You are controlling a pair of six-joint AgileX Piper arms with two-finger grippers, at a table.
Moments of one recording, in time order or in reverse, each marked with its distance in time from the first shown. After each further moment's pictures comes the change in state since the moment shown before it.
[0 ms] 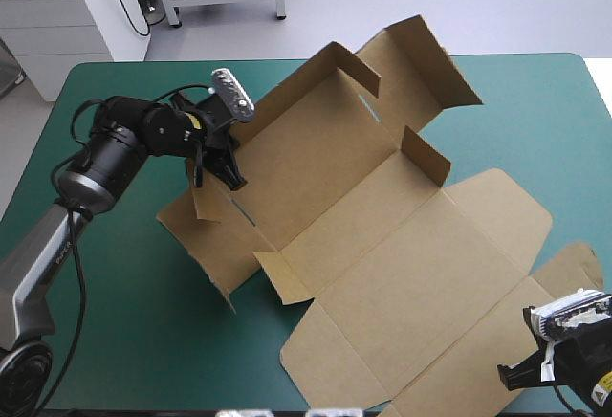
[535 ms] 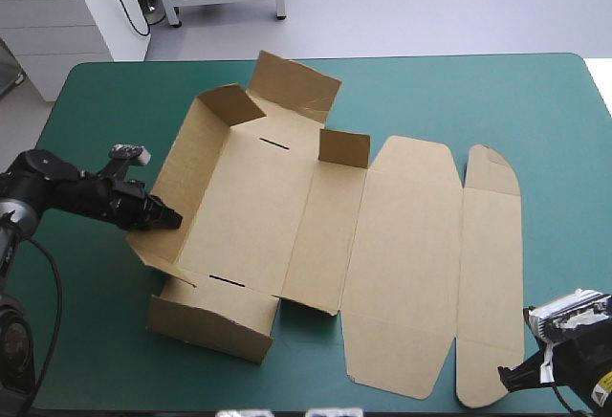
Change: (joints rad) left arm 0.604 -0.002 0.401 -0.603 0.269 0.155; right arm 0.000 0.000 0.000 0.000 0.000 -0.024
